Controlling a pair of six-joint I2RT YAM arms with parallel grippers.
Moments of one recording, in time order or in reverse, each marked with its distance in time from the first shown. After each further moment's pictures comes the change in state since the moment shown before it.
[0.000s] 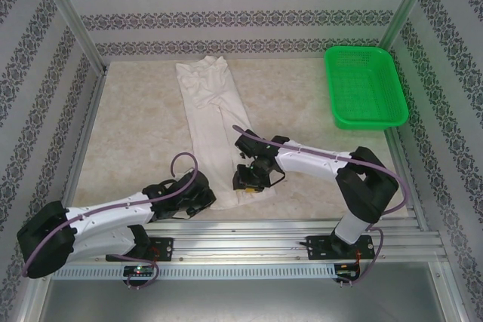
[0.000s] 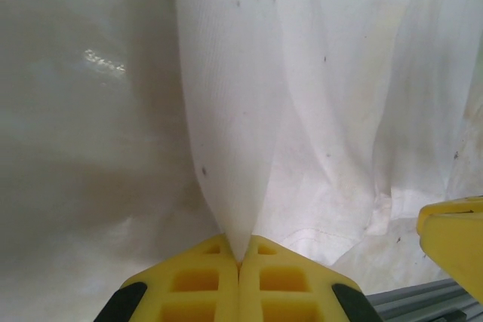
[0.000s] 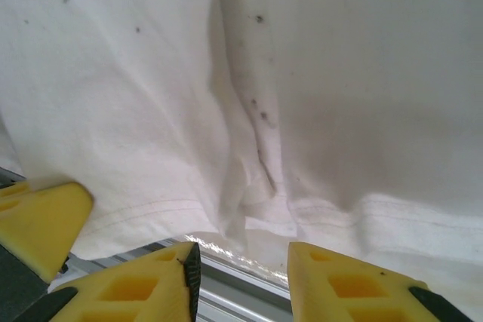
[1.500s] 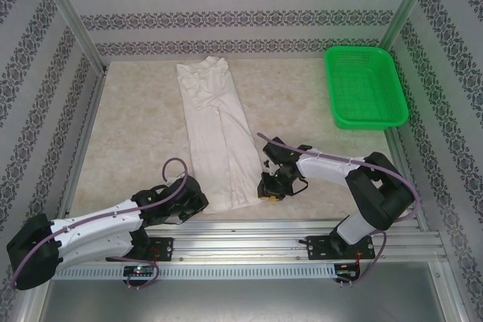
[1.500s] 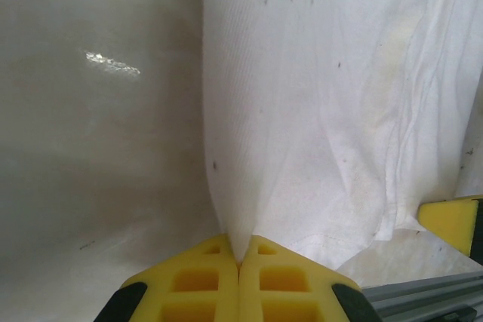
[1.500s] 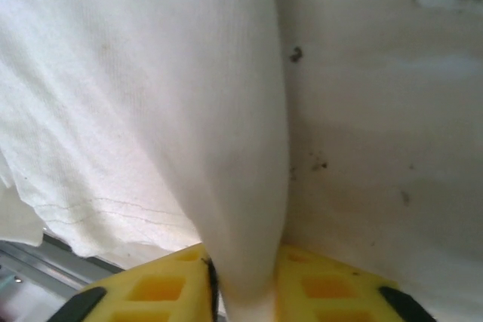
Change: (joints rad) left arm 0.000 -0.138 -0.066 -0.075 -0.010 -0.004; right arm -0.164 -0.085 -0.274 0.086 -0.065 -0.124
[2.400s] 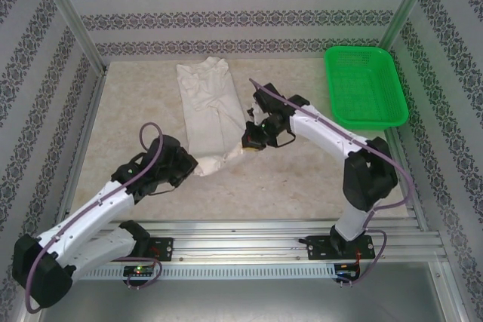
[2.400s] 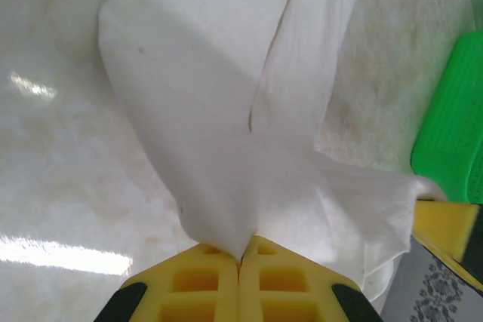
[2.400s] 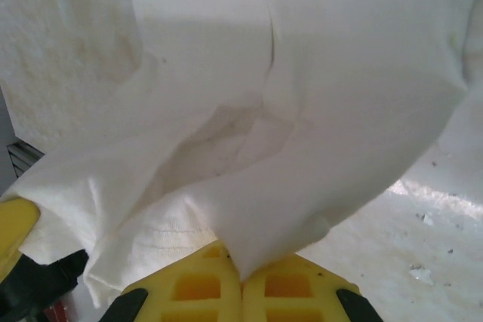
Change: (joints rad) left arm 0.397 0.041 0.357 -0.198 0.105 0.146; right arm -0.101 0.198 0.689 -0.290 -0.051 -0.141
